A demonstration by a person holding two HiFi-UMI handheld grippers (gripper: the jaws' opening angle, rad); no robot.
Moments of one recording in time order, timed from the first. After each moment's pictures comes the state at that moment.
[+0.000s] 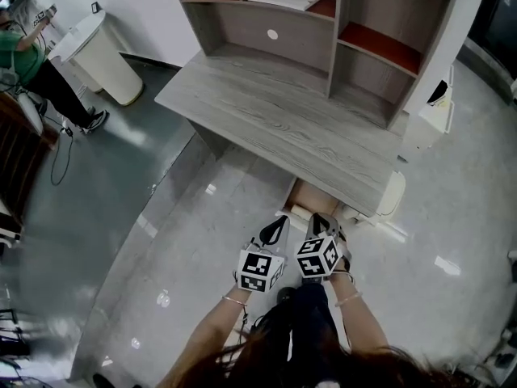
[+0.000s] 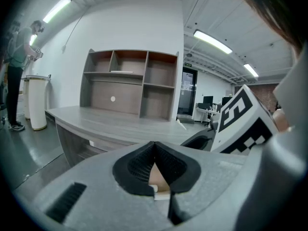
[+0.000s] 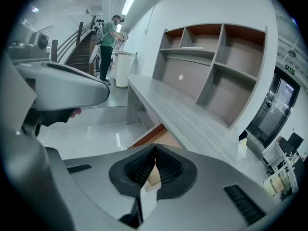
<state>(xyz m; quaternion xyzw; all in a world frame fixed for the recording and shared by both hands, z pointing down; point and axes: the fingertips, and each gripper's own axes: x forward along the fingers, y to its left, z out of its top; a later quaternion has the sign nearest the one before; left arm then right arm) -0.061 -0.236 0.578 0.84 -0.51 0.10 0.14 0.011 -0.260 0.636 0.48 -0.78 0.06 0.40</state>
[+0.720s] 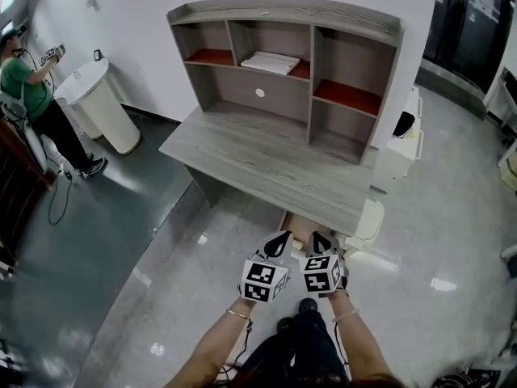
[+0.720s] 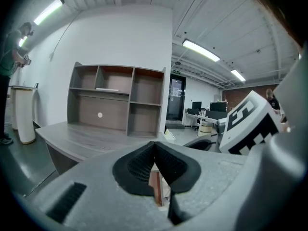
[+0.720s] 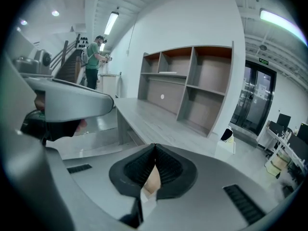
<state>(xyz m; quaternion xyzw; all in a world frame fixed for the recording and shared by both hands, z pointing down) -0.035 -0.225 0.461 0.88 -0.46 0.08 0.11 0.031 -0.239 0.508 0.56 -0.77 0.08 0.29</state>
